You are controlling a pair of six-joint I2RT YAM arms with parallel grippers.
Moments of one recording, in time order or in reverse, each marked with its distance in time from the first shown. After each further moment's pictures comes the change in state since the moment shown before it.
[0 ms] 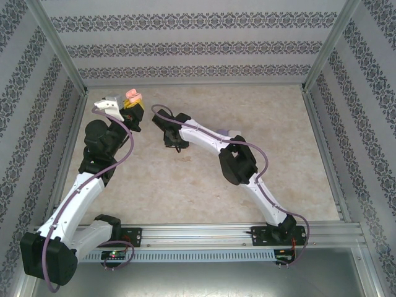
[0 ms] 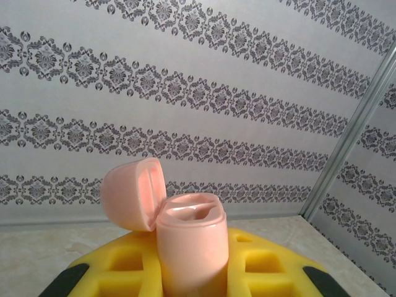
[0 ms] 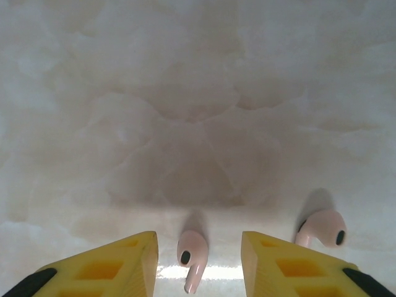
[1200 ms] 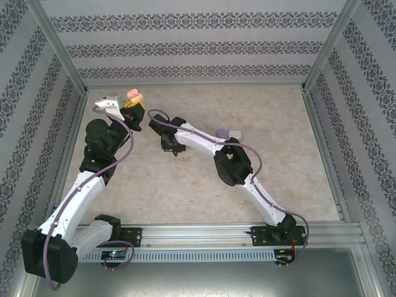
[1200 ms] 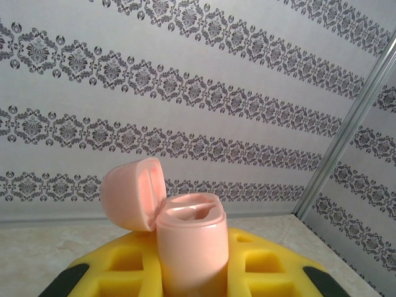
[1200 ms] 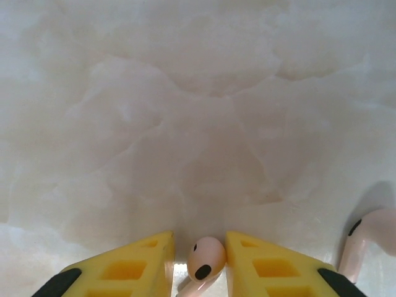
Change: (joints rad) left arm 0.005 0.018 0.000 0.016 0.022 -0.026; right arm 0.026 0.062 0.052 -0.019 -0.004 0.018
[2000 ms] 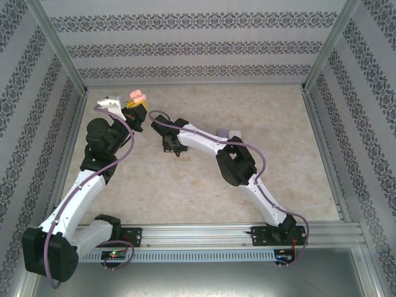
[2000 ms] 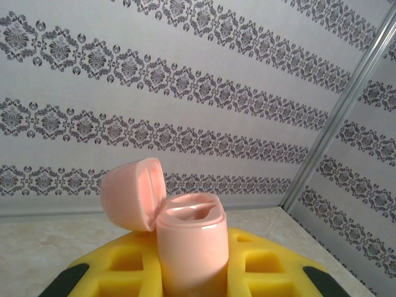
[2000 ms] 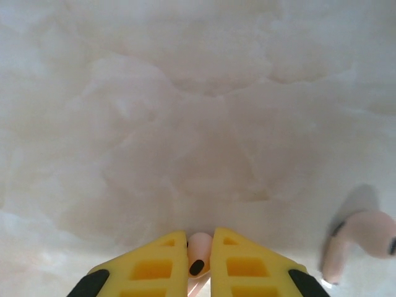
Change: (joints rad) left arm 0.001 0.016 0.006 -0.005 0.053 -0.018; right arm -0.014 -0.088 -0.162 0.109 0.005 -0.059
